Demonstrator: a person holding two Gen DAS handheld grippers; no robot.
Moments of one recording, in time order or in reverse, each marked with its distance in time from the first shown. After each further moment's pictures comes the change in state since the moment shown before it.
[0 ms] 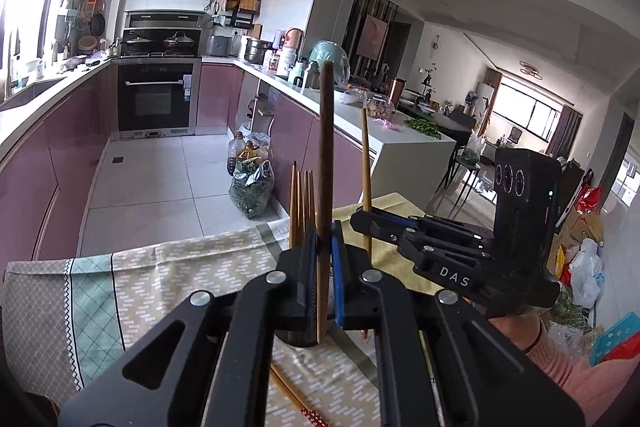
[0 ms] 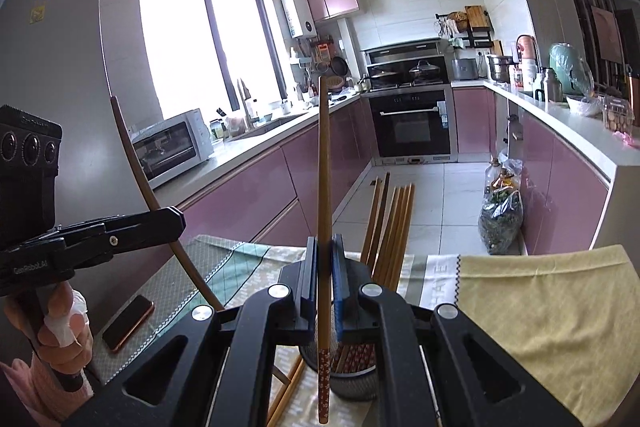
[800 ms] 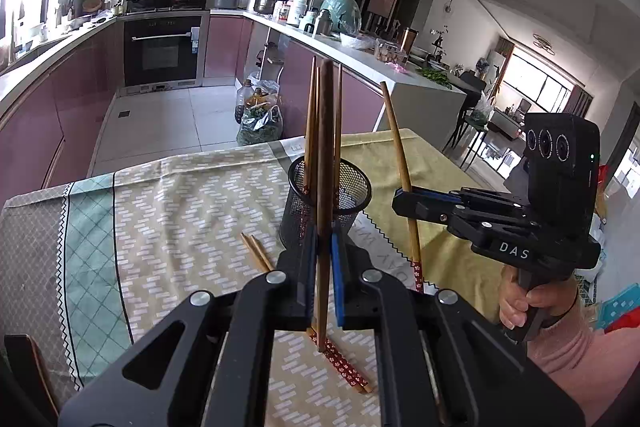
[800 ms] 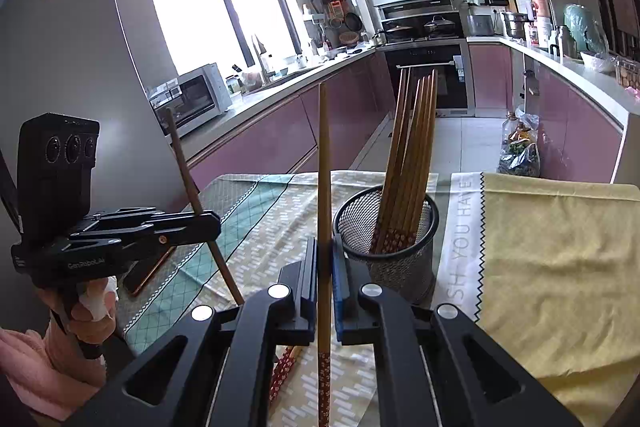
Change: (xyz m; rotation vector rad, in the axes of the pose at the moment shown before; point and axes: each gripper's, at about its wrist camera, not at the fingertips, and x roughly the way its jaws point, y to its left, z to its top) left arm 0.000 0.015 -0.076 -0.032 0.170 0.019; right arm -0.015 0.012 -0.064 0.023 0.165 0.065
